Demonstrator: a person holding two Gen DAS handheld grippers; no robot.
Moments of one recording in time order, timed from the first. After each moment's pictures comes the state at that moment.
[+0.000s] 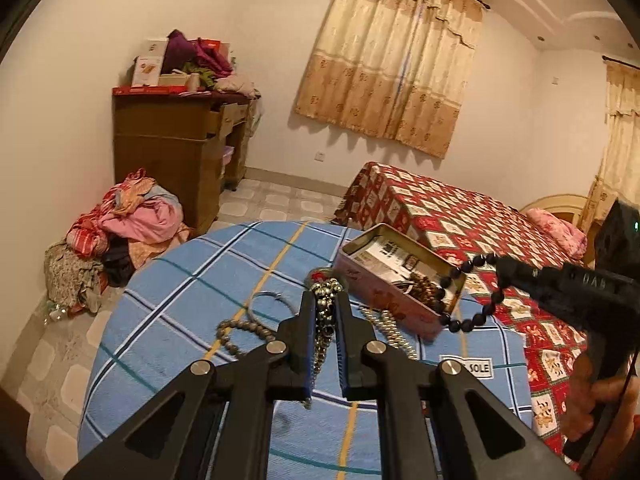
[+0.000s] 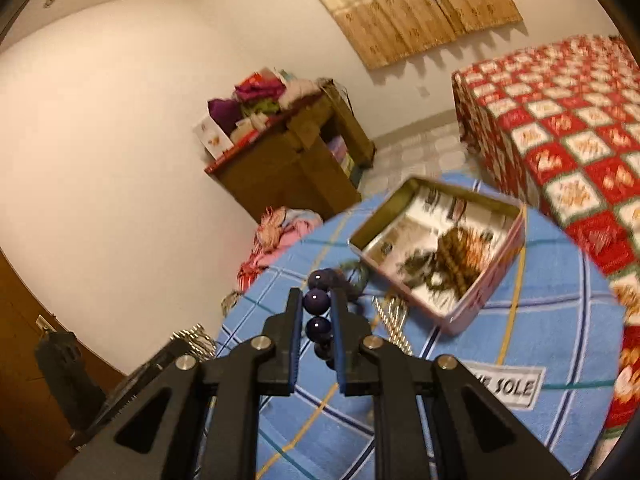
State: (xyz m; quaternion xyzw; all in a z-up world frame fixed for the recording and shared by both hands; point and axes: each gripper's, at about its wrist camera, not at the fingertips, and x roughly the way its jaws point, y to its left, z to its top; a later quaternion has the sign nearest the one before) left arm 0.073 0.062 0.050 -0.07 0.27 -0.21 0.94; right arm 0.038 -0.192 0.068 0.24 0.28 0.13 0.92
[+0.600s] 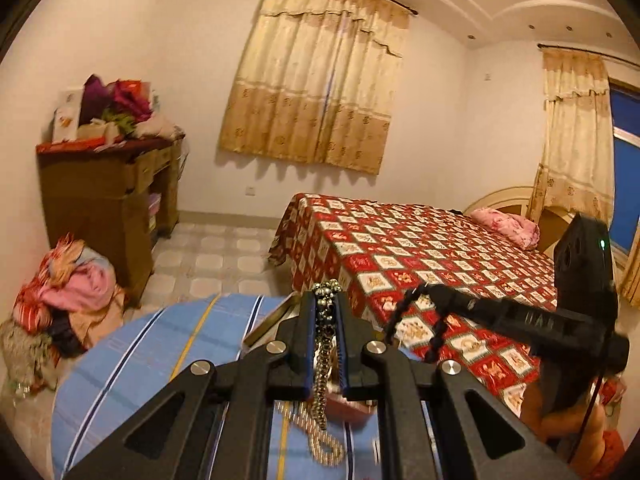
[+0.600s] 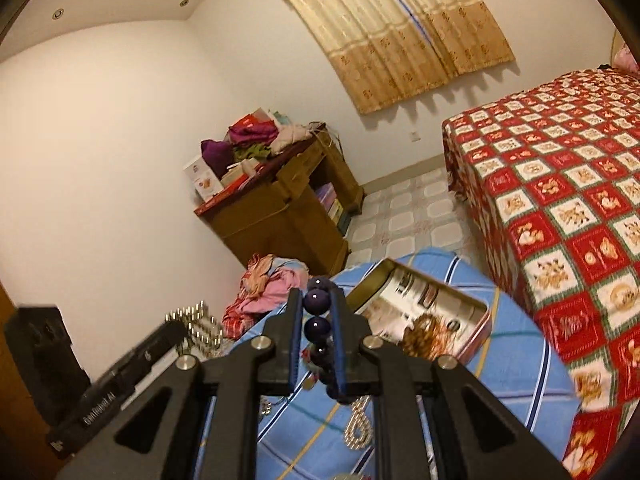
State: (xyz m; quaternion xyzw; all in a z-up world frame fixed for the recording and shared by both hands) left arm 0.129 -0.028 0.113 -0.04 0.20 -0.32 0.92; right arm 0.074 -0.243 0.102 0.23 0.22 0.10 0.94
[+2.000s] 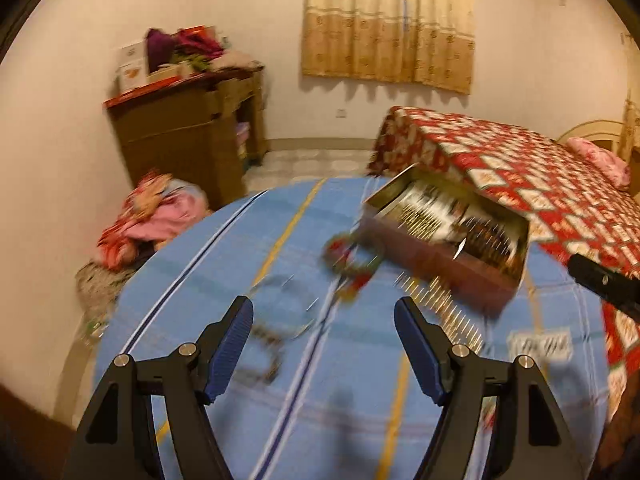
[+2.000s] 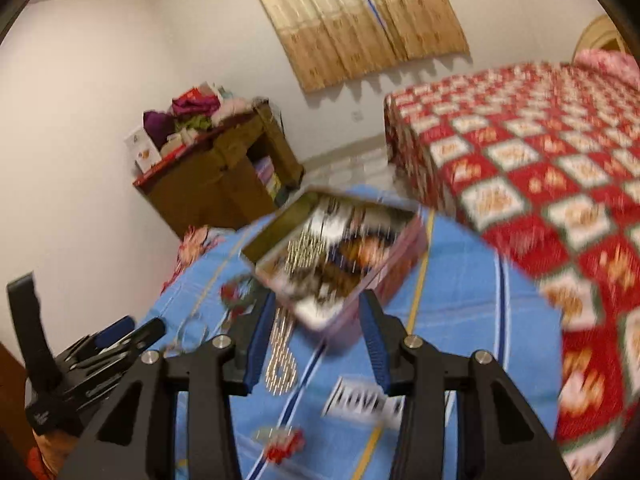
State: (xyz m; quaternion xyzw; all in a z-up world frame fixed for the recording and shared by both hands) left arm 0.102 0.036 0.010 0.04 0.33 -0.14 0.93; right arm 0.034 -0.226 0.016 0.21 0.29 0.00 0.94
